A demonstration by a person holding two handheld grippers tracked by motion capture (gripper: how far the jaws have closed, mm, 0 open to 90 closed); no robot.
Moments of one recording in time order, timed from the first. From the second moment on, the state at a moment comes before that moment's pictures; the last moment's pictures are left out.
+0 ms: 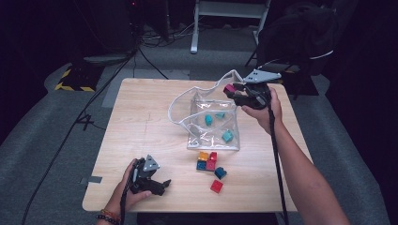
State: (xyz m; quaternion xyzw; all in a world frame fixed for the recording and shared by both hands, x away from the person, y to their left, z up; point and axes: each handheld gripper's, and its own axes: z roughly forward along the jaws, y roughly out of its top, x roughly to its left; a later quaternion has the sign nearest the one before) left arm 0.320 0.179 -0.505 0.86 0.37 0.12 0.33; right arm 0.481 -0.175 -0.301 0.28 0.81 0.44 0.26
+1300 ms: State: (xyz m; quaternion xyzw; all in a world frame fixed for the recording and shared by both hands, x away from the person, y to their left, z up) left arm 0.320 0.179 -0.505 0.86 0.37 0.12 0.33; right arm 0.452 -0.201 -0.294 0.26 0.81 0.46 0.26
